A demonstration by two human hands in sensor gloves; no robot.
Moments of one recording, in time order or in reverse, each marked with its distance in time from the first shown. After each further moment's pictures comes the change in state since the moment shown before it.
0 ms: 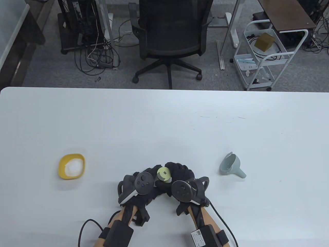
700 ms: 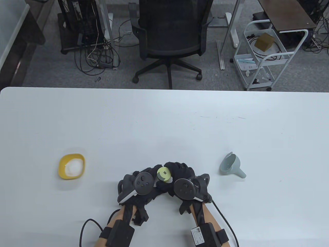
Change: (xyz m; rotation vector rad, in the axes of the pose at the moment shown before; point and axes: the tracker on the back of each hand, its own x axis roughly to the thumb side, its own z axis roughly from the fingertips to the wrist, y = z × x) left_hand -0.001 0.000 -0.002 -0.009 -0.048 -0.009; right_hand -0.004 0.001 -0.005 0.115 -0.047 -0.005
